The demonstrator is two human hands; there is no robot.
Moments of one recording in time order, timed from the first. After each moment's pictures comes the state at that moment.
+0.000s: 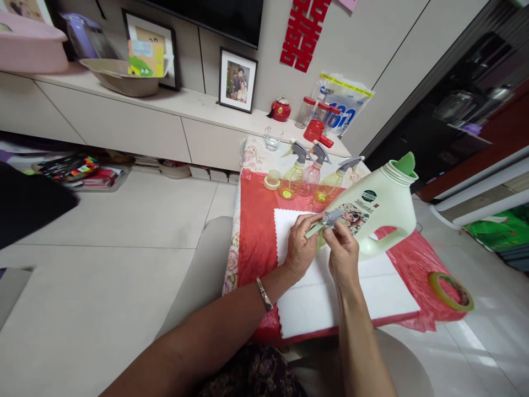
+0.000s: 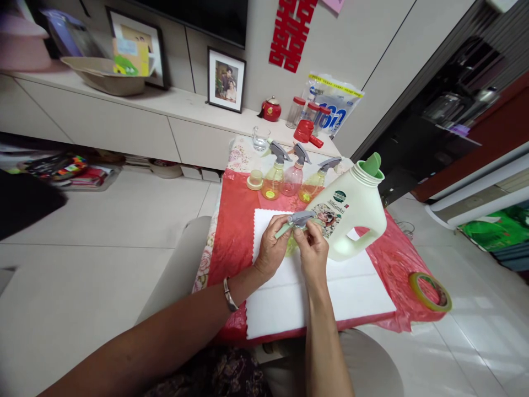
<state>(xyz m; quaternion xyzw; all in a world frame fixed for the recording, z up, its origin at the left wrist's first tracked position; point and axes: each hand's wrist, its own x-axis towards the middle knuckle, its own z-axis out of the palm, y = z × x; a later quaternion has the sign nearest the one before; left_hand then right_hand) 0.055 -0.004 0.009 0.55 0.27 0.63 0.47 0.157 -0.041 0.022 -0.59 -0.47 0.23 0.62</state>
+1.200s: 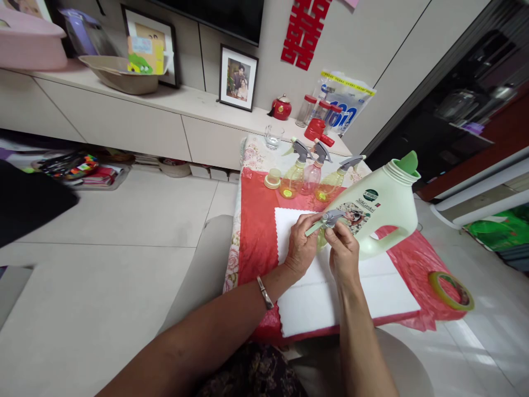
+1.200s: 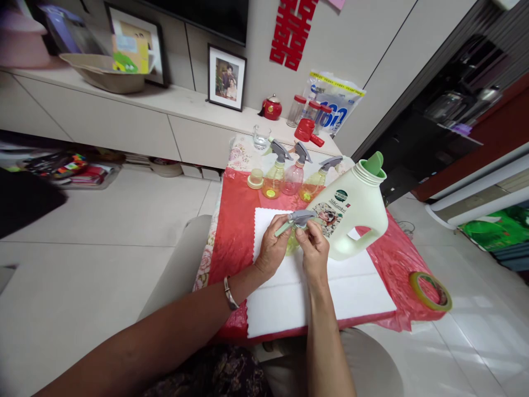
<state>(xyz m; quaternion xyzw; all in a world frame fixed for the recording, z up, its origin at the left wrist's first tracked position) 0.056 -0.003 0.002 0.55 0.27 0.62 0.50 0.163 -0.041 0.018 -0.58 -0.48 0.24 0.61</state>
